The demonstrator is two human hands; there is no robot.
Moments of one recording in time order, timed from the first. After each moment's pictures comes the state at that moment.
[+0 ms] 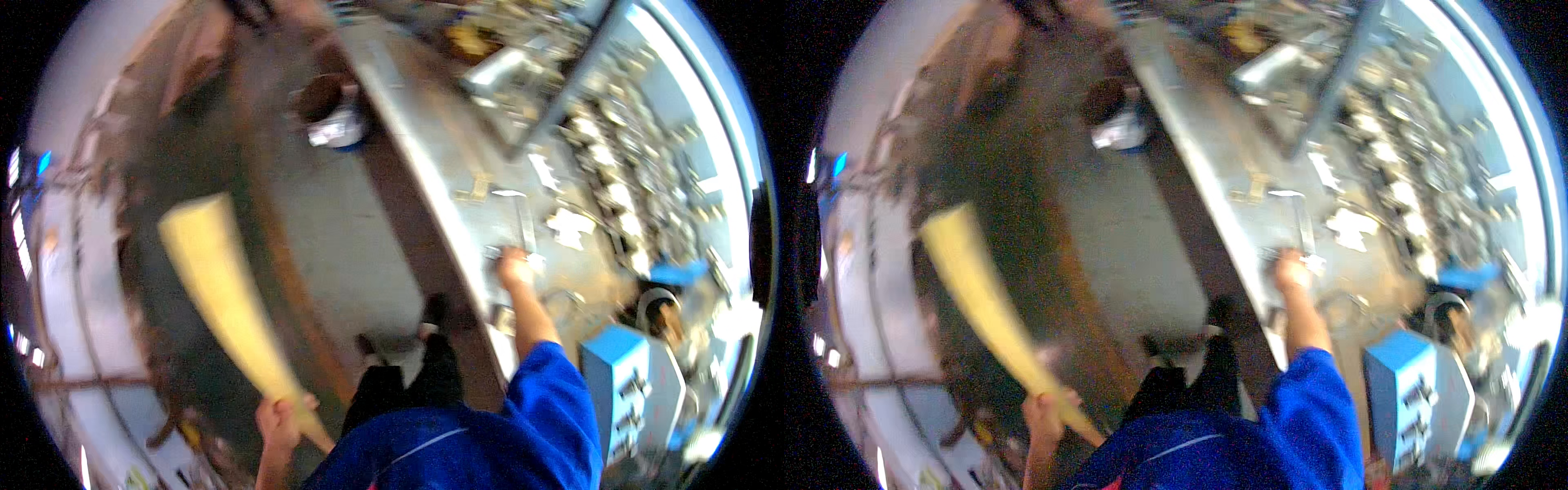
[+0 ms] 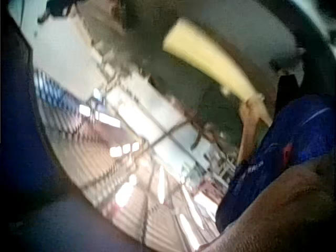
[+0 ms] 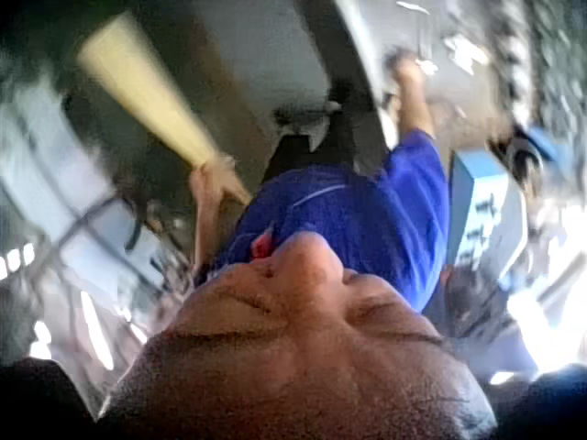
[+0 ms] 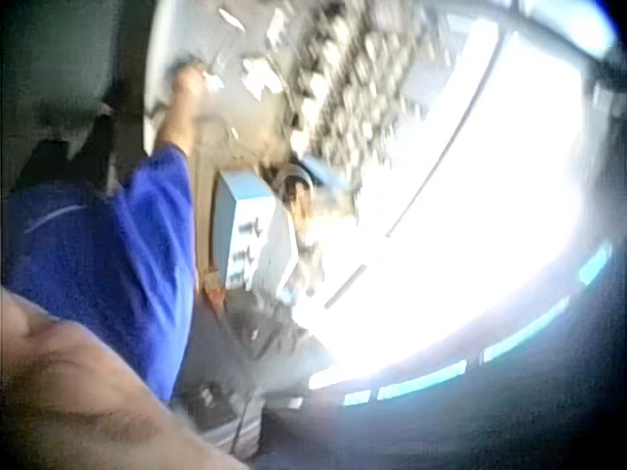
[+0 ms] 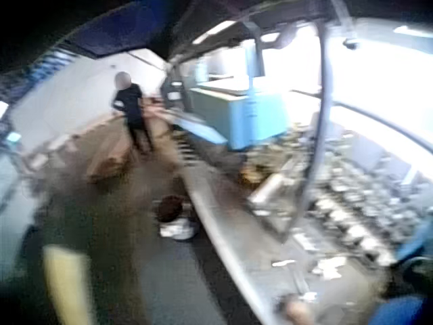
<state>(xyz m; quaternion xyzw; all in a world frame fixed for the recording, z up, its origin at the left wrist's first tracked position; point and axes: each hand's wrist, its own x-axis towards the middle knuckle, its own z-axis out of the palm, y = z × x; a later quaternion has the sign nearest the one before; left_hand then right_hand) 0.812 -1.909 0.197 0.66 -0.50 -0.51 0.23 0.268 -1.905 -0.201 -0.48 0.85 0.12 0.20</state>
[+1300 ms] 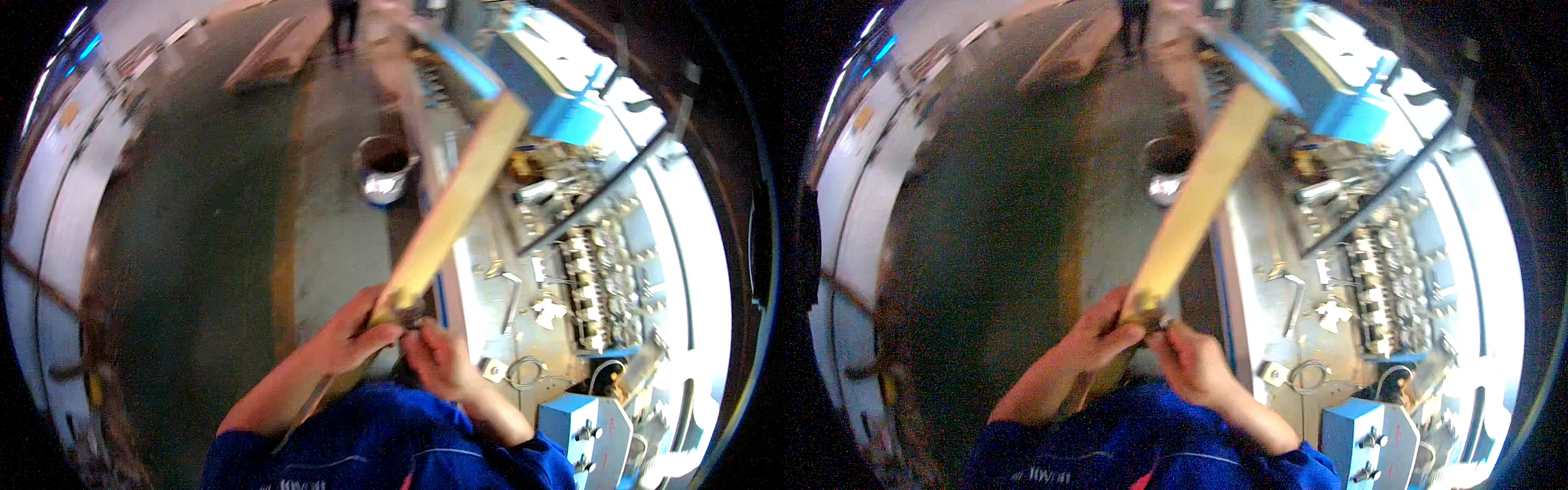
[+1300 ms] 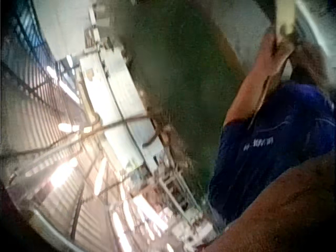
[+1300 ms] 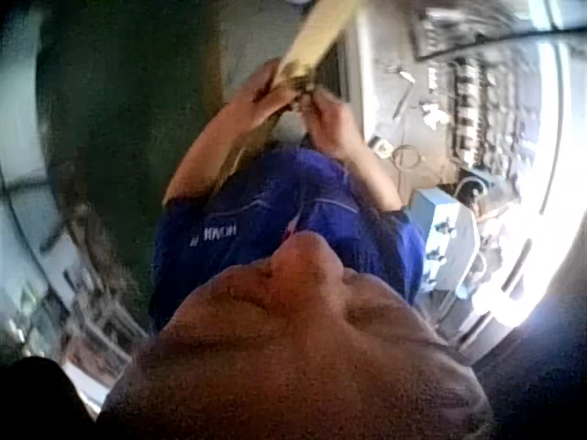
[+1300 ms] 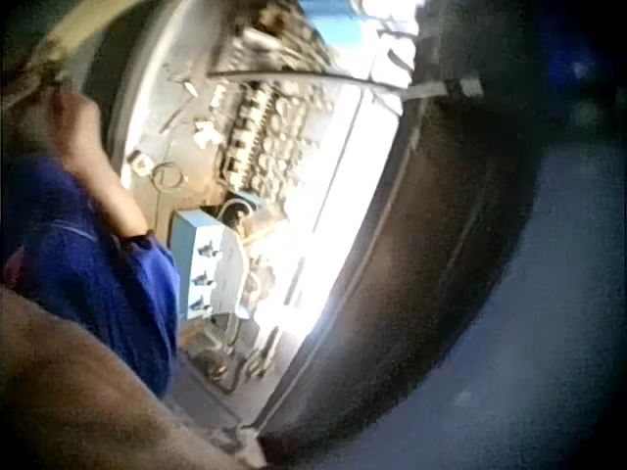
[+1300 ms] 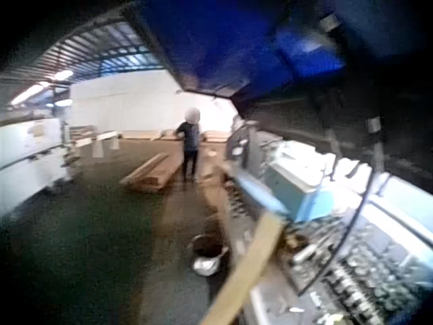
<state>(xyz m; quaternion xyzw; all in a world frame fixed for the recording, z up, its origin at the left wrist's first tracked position) 0.808 -2.006 0.291 0.28 -0.63 -0.65 0.32 0.614 -1.924 0.290 -0.60 0.53 -0.42 0.42</state>
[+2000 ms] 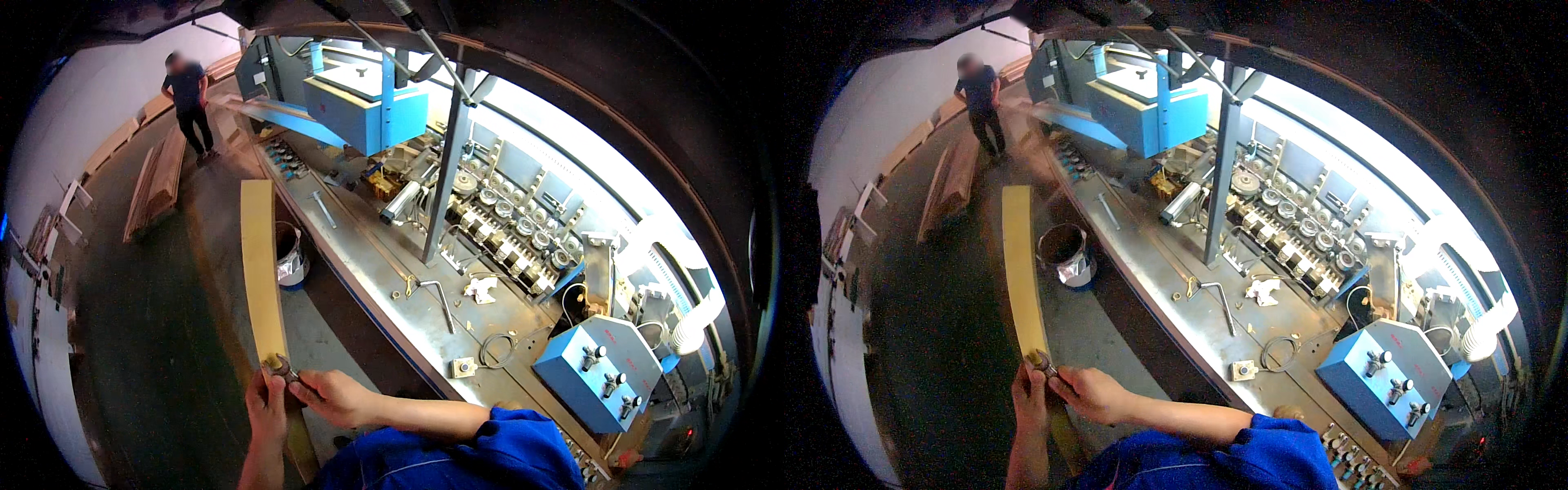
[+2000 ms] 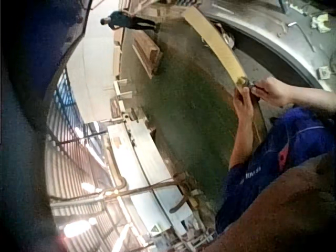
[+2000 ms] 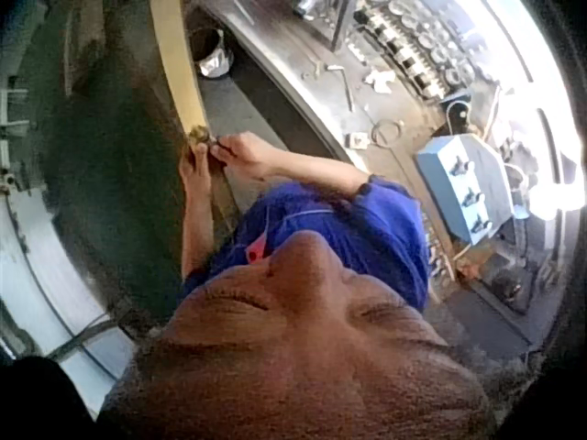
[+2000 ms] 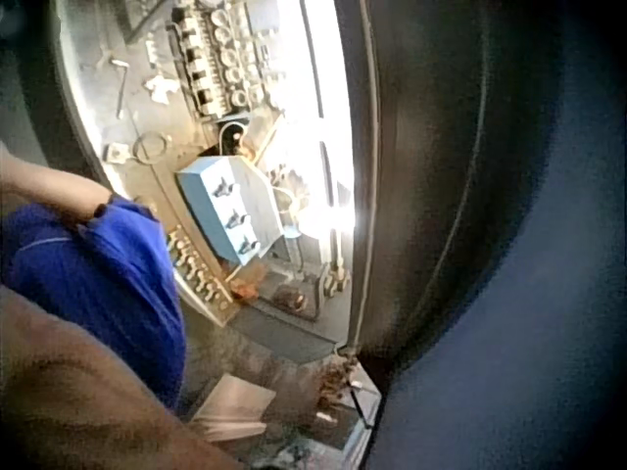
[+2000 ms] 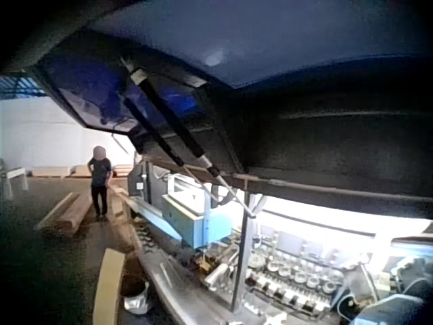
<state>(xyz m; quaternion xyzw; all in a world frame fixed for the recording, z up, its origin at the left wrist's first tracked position) 0.790 -1.995 0.292 0.37 -0.61 -0.56 0.42 0.620 -1.936 0.302 -0.60 0.50 -0.45 0.43</state>
